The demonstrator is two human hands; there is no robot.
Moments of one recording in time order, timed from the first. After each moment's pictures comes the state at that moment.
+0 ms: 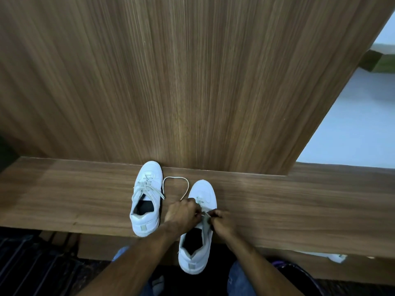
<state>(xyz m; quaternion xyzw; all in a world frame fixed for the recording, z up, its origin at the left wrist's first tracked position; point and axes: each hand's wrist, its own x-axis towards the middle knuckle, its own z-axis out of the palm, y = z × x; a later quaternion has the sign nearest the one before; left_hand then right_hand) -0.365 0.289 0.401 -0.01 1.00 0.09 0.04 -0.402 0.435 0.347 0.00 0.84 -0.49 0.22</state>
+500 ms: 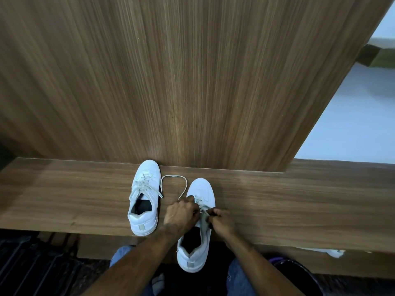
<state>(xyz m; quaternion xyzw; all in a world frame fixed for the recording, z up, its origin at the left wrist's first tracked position) -0.365 0.294 0.390 -0.03 0.99 0.10 0.04 -0.400 0.438 0.347 0.02 0.83 -0.51 0.23</state>
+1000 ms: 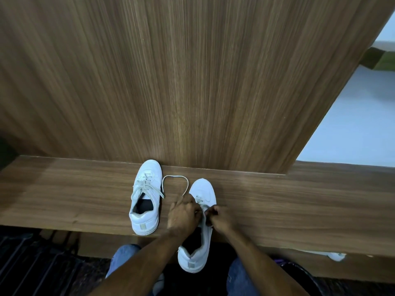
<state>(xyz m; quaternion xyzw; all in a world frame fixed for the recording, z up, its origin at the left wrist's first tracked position) -0.359 0.300 0.387 -0.06 0.99 0.14 0.02 -0.416 0.437 0.340 -0.02 0.85 -0.46 0.24</state>
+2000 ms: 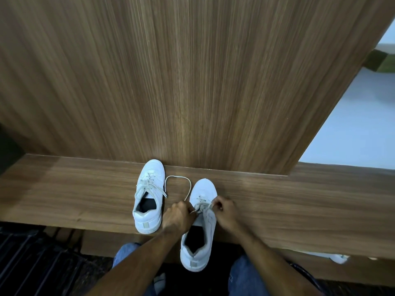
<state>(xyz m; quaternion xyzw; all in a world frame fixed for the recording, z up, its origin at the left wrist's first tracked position) -0.350 0.286 0.391 -0.21 0.95 0.23 0.06 -0.418 0.441 0.369 -0.14 0.90 -0.40 0.10</state>
